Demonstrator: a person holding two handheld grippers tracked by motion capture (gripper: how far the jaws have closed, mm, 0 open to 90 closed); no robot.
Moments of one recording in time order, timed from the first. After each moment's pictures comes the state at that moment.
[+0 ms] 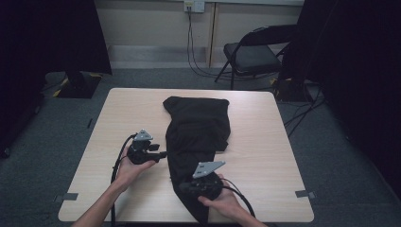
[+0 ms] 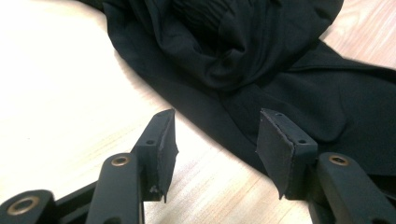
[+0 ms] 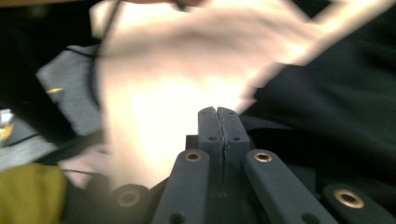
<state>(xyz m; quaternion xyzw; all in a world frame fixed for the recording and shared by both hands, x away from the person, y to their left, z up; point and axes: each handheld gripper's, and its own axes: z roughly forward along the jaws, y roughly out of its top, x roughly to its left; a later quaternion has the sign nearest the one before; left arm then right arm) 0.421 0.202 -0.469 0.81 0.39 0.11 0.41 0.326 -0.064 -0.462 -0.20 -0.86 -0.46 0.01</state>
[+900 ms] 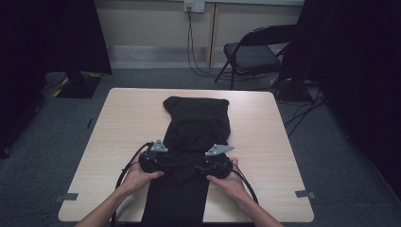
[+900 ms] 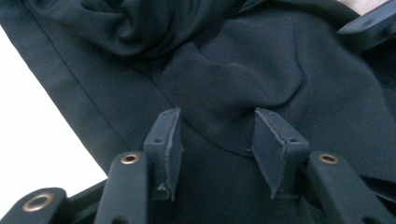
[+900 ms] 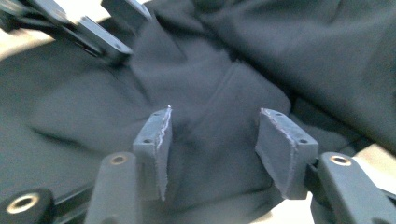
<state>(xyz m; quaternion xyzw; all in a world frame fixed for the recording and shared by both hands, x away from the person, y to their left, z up) 0.406 0.164 -0.489 0.88 0.31 0.10 0.35 0.395 -0.100 -0.491 -0.33 -0.85 -0.40 -0.11</state>
